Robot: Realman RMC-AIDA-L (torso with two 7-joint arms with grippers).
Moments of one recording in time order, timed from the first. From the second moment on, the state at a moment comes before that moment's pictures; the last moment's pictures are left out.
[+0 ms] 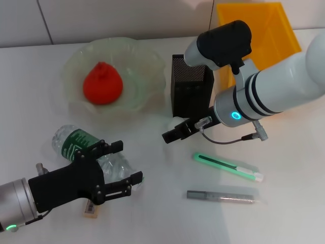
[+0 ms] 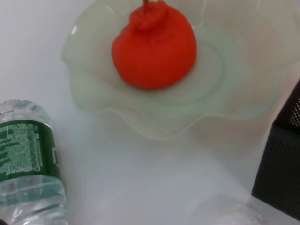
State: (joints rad) left arm -0.33 -2.06 1.27 0.44 1.37 1.43 -0.92; right arm 0.56 2.09 -1.71 -1.20 -2.47 -1.04 2.96
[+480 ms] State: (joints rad) left arm -0.33 -2.06 1.27 0.44 1.37 1.43 -0.92; right arm 0.56 2.09 -1.70 -1.17 -2.47 -1.01 2.96
